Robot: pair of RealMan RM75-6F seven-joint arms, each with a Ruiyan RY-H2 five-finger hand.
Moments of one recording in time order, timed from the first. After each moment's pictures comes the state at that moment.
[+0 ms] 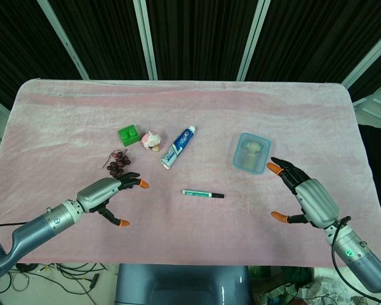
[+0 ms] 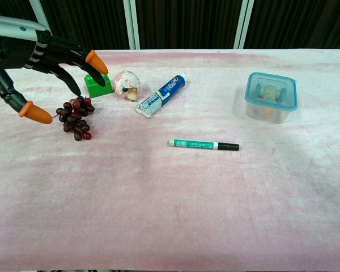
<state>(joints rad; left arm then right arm) -0.75 -1.01 -0.06 -1.78 1.70 0.76 -0.73 0.42 -0.92 0.07 -1.80 -1.69 1.19 0.42</state>
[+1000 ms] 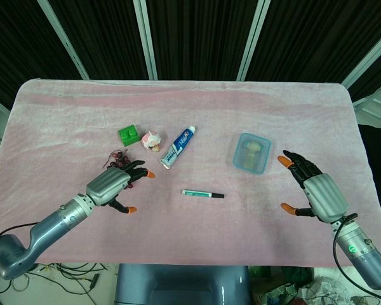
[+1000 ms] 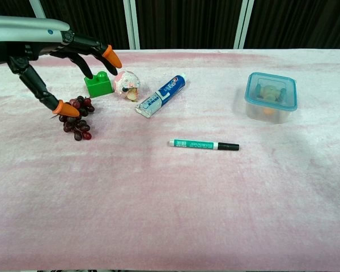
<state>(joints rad) -0.76 -1.15 -0.10 -1.73 1.51 0.83 -0.26 0.41 -0.92 0.08 -1.79 -1.60 1.20 0.26</state>
